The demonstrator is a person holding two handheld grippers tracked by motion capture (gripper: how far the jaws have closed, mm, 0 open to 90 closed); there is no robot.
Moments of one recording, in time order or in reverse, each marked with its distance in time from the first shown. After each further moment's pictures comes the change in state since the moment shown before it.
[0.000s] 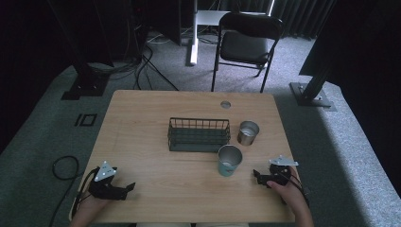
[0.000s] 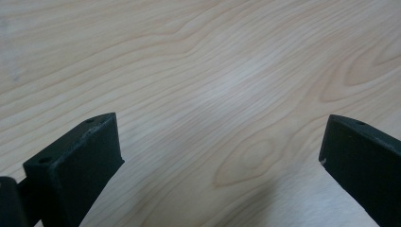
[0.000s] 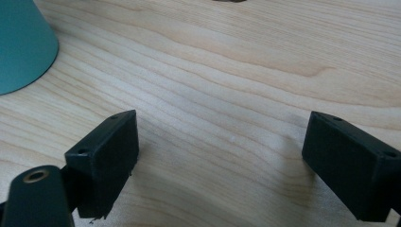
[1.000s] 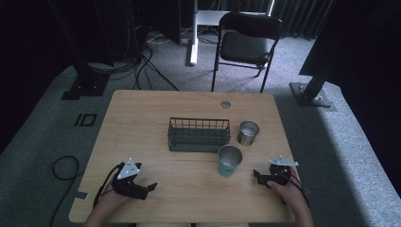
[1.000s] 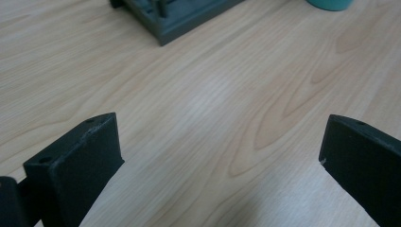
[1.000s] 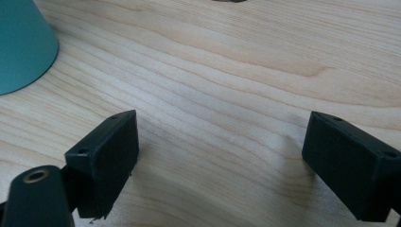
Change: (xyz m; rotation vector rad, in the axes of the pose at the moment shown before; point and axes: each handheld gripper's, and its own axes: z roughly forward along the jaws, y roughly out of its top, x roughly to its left) left arm -0.047 0.040 0.029 -0.051 -0.154 0.140; right arm 0.000 0.000 0.000 0.000 0.000 0.000
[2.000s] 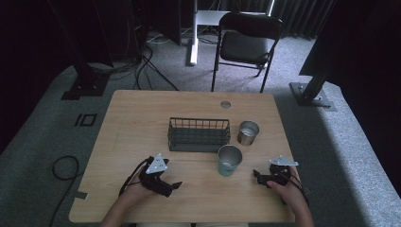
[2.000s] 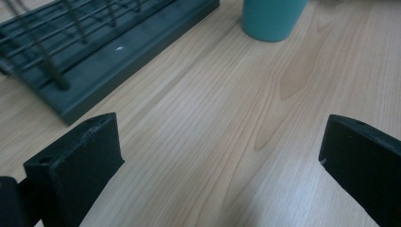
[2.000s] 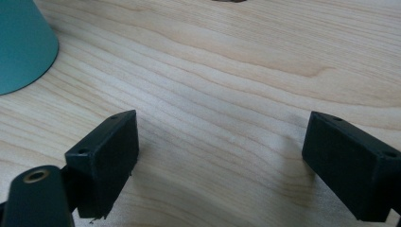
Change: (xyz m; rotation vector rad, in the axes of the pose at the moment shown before) left arm -0.034 0.048 0.053 -0.006 -0.144 0.118; right arm 0.000 0.000 0.000 0.000 0.000 0.000
